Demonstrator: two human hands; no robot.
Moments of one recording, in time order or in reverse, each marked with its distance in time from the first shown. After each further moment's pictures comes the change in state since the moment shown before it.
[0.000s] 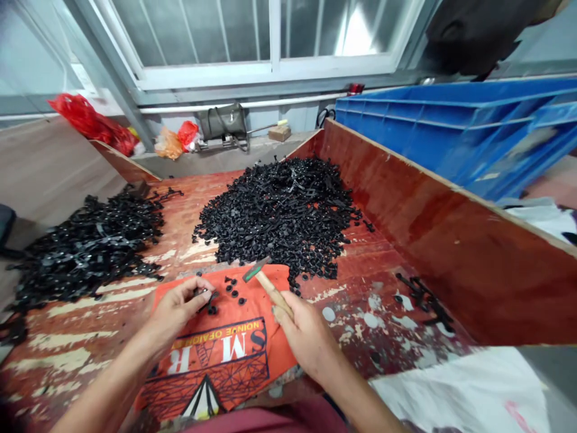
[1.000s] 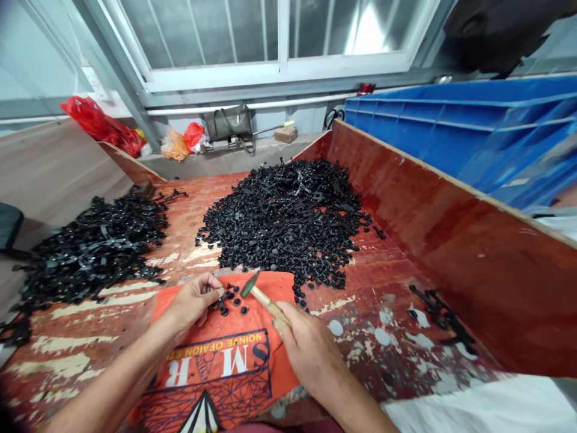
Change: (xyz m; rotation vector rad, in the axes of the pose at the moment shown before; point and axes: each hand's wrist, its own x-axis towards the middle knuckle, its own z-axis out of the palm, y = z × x) left_hand 0.035 -0.012 0.015 -0.039 0.036 -0.145; right_hand 0.006 -0.004 -0.002 -0.278 -0.062 -0.073
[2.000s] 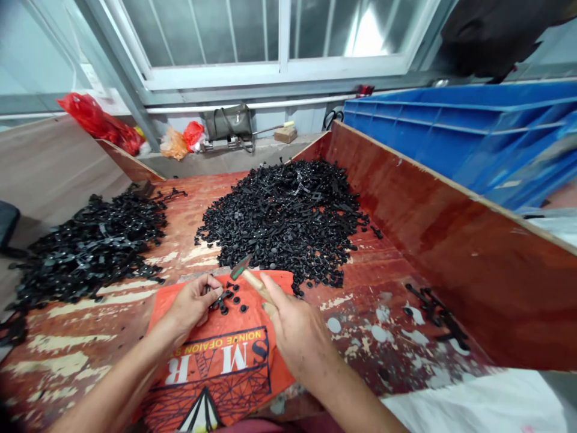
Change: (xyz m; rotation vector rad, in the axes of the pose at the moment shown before) left_hand -0.007 -0.003 0.001 -0.077 -0.008 0.038; right_hand 0.014 -0.032 -0.009 0.034 0.053 -0.175
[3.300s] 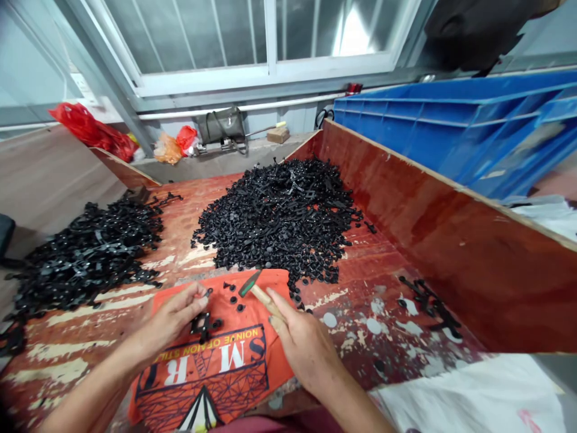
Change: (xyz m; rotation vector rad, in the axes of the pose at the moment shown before) left_hand -0.031 0.025 -0.026 0.229 -0.264 0.027; right_hand -0.024 0.028 0.008 0.006 -0.033 0.157
